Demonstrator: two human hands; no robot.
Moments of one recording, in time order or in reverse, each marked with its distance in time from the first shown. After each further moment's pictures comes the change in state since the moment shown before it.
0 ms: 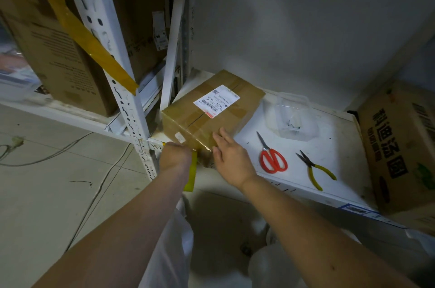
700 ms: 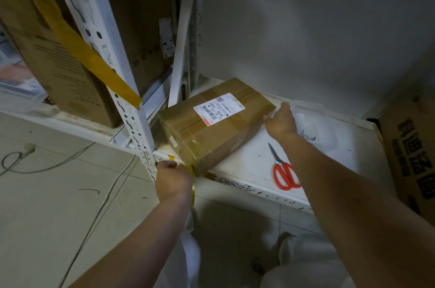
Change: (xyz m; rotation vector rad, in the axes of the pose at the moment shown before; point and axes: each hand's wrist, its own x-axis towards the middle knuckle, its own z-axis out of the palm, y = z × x) left_hand 0.006 -0.017 -0.002 -0.075 0.234 -0.015; right_hand 0.116 0.085 -0.066 0.297 0.293 0.570
